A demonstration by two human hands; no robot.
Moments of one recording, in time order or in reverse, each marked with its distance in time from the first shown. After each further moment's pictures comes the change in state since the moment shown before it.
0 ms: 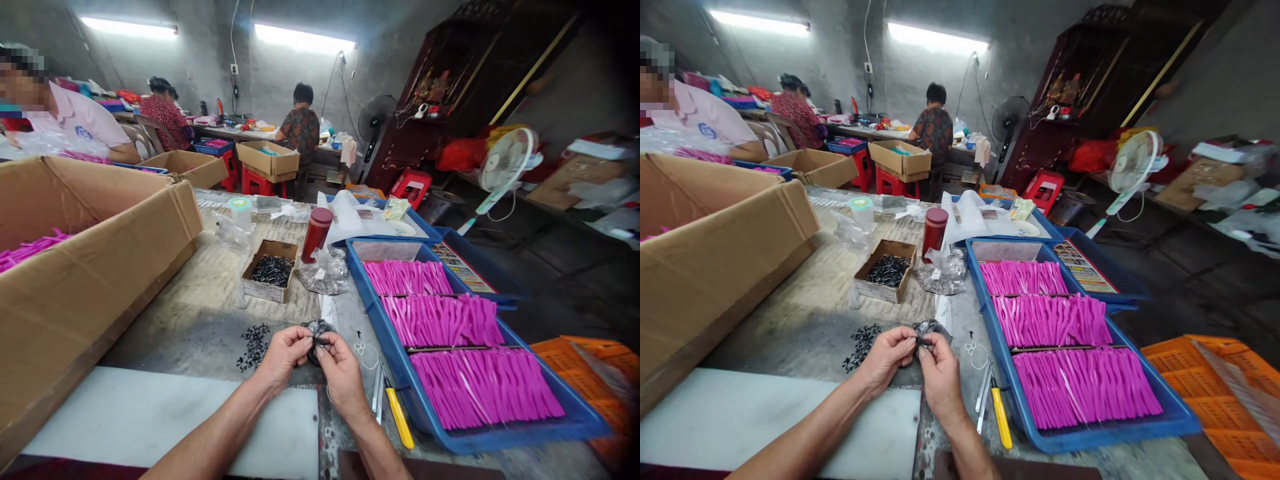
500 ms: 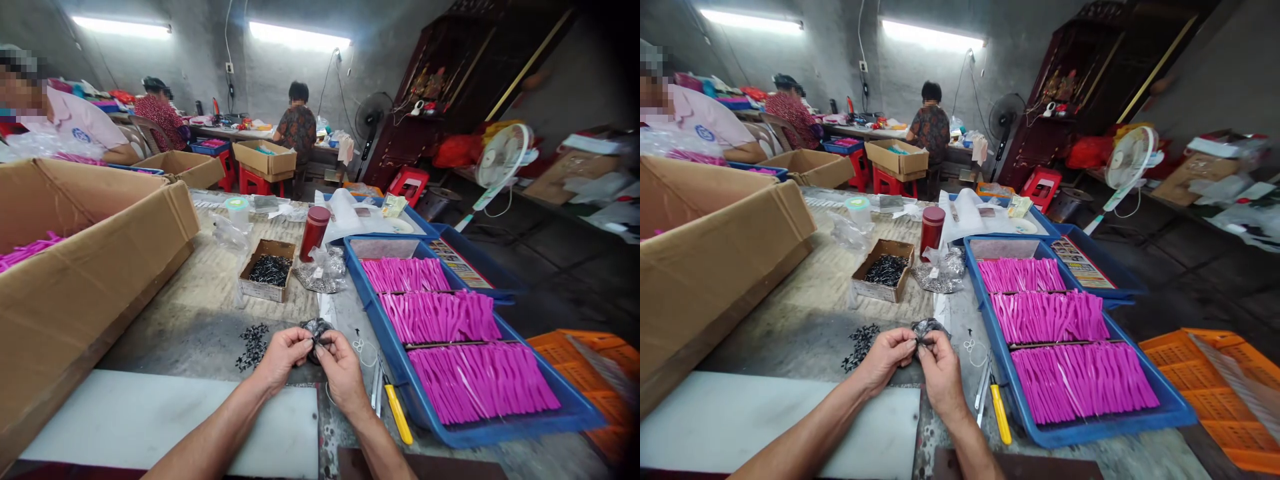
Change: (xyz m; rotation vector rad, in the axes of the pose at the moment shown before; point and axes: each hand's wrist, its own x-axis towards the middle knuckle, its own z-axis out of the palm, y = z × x) left_hand 0.000 0.000 -0.002 0.077 -0.053 -0.009; right_hand 0.001 0.002 -0.004 0.037 -0.042 -0.006
